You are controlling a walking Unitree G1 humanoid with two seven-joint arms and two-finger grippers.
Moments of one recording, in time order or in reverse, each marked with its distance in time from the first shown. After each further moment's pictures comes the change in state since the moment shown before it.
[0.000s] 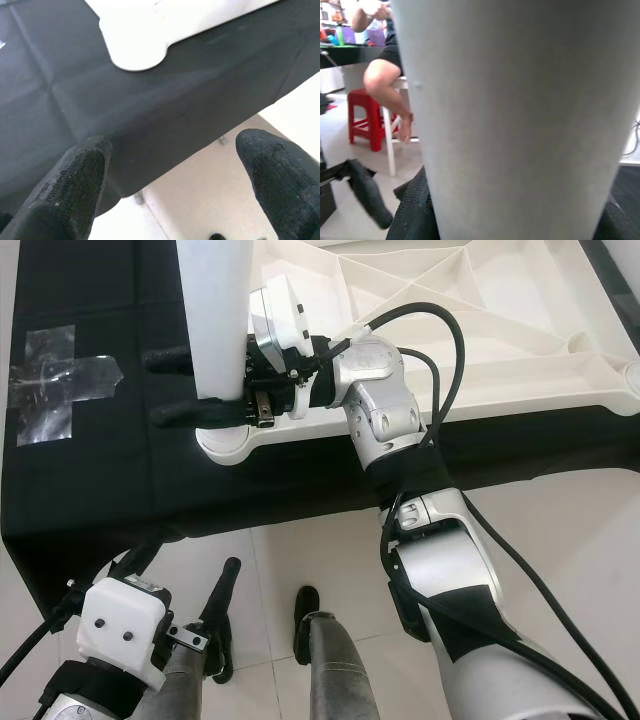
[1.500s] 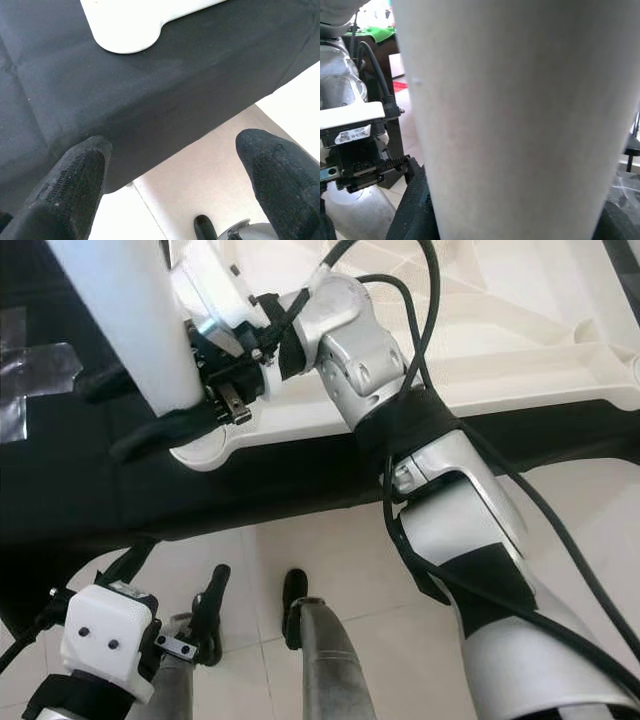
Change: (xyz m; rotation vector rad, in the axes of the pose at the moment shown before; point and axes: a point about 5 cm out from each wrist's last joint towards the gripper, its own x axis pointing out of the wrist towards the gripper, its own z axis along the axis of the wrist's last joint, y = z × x) left arm -0.009 0.002 0.005 0.001 0.032 0.019; right arm 0.039 -0.006 0.033 -0.023 0.078 0.331
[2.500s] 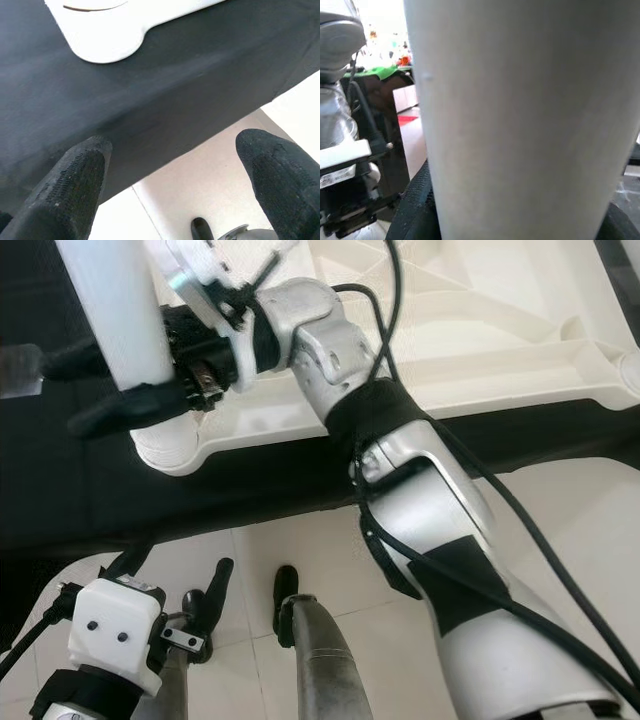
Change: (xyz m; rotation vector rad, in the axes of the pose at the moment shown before) left arm 0.006 -0.004 0.004 0.004 -0.004 0.023; right arm 0.004 -0.007 -0.004 0.054 -0.137 -0.032
